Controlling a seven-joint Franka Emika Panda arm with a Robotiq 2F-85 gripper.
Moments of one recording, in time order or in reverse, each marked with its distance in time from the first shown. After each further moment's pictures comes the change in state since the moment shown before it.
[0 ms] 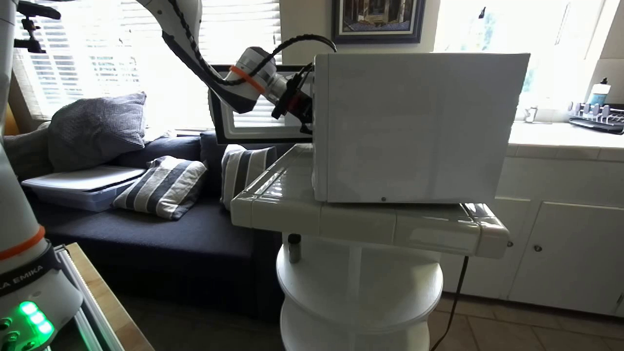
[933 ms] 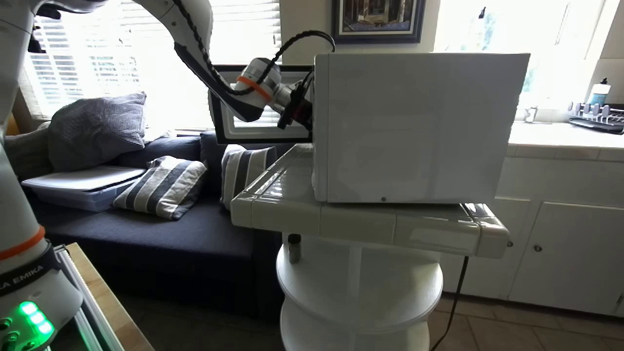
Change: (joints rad) arm 0.000 0.081 -0.003 0.056 -0.089 0.001 0.128
